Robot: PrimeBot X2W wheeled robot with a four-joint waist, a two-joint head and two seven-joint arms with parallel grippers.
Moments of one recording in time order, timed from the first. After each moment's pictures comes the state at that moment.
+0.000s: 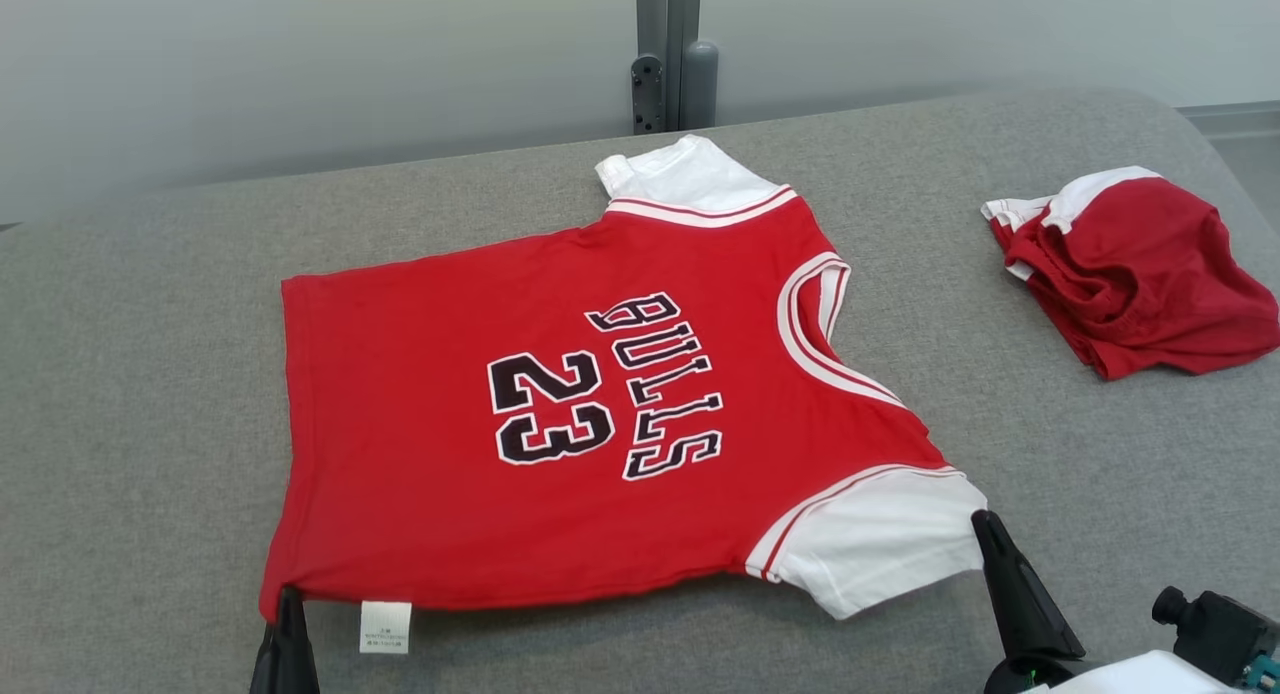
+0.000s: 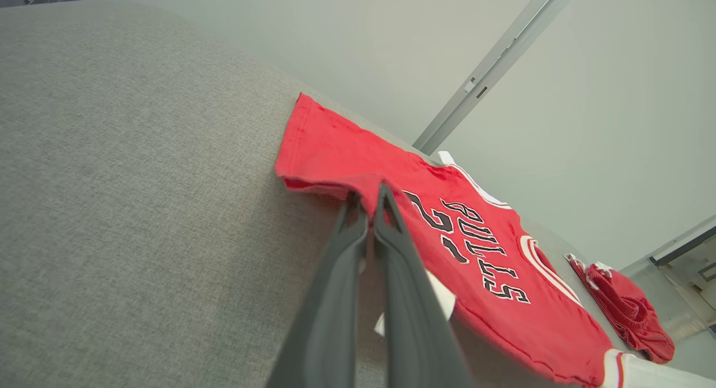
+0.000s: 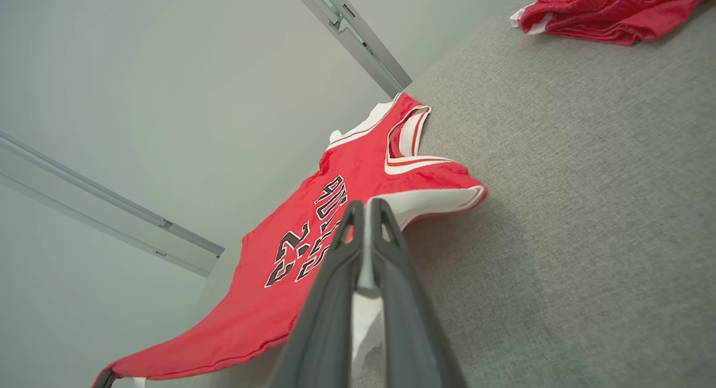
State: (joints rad) left arm 0.33 0.06 -0.04 -0.10 -0.68 -0.09 -0.26; right arm 0.25 -0.13 0.14 -0.14 0.83 0.13 -0.12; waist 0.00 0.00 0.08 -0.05
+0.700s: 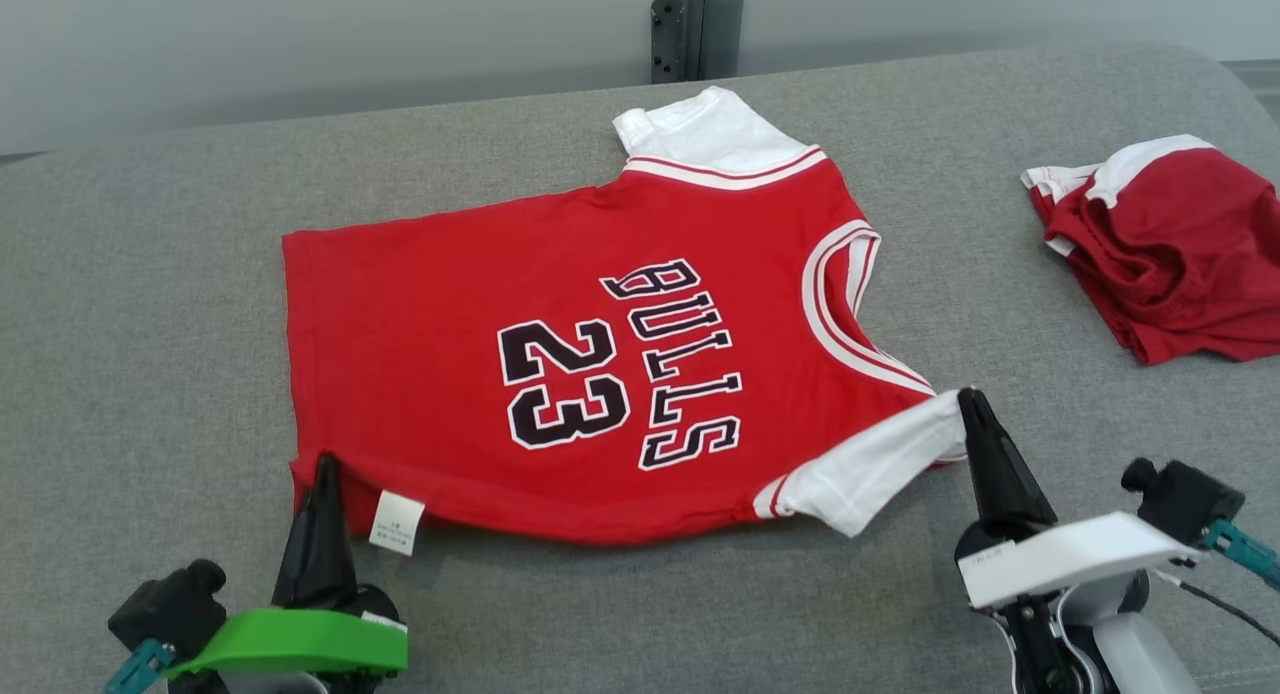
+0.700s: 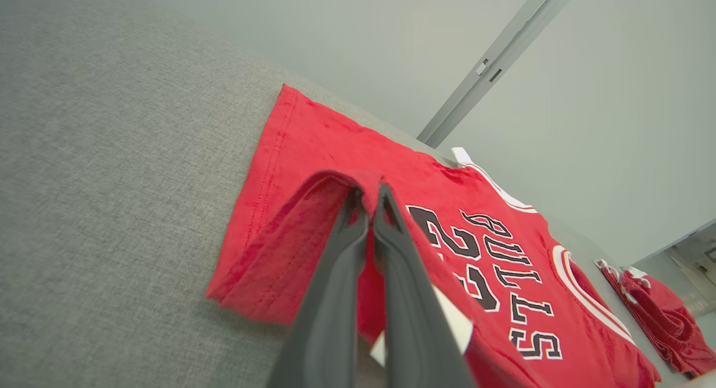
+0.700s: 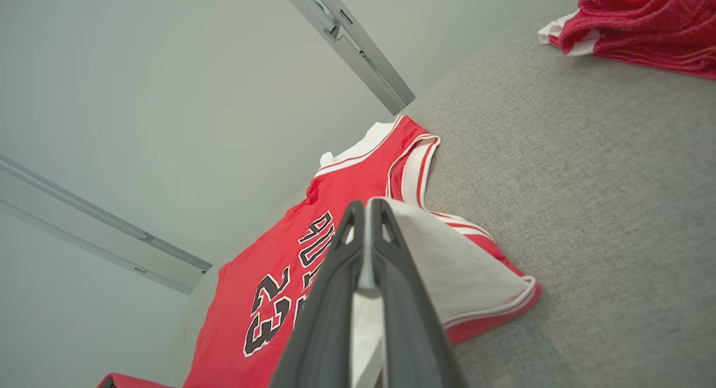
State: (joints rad) left arm 0.01 0.06 -0.08 0.18 -0.67 -0.11 -0.26; right arm -0.02 -0.10 0.14 0.08 0.83 0.13 -0.16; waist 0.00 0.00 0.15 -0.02
